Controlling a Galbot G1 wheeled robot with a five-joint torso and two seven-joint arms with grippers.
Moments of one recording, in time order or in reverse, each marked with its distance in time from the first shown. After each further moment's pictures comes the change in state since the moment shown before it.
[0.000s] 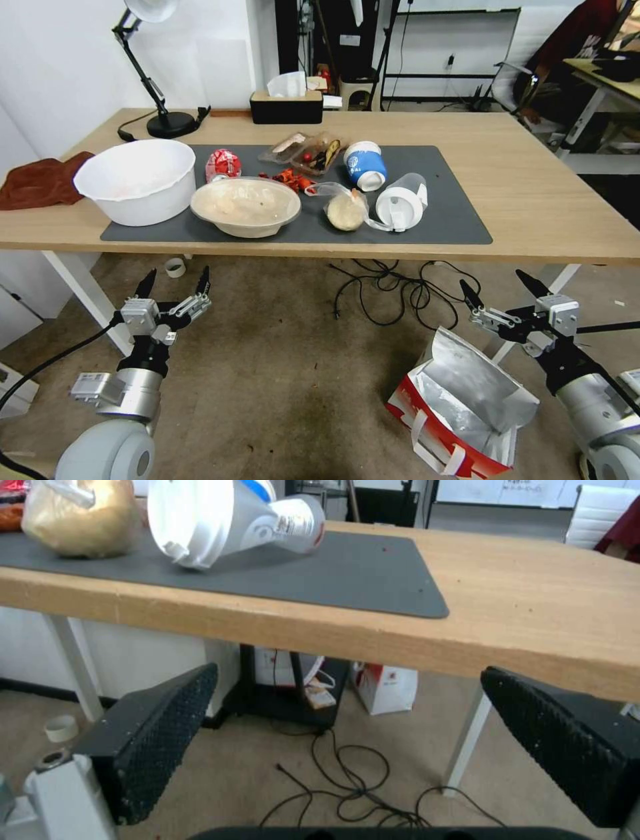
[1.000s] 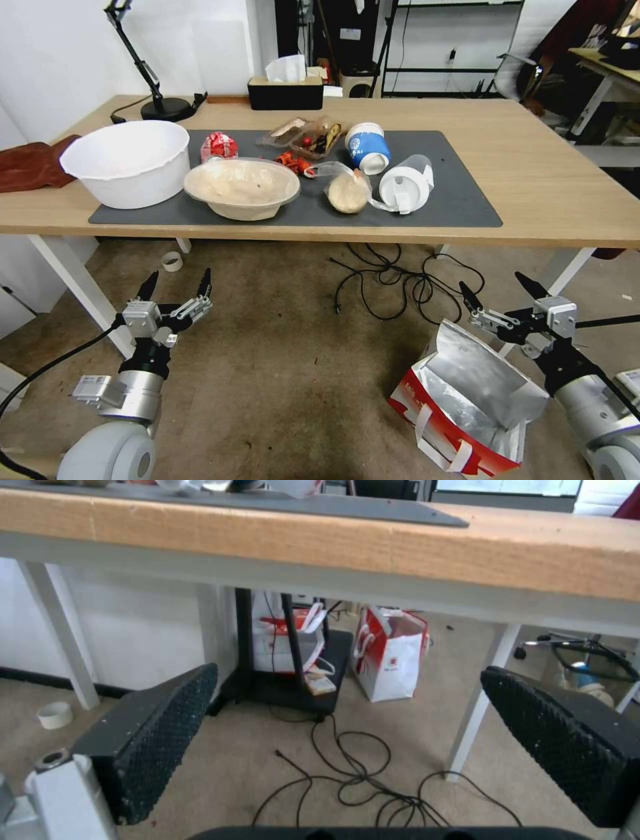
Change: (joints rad) left arm 0.006 -0.002 0.002 0.013 -0.006 -0.017 0.016; right arm -0.001 0.006 -0.004 -0.006 -0.009 0.000 0.001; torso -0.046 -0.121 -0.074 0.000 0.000
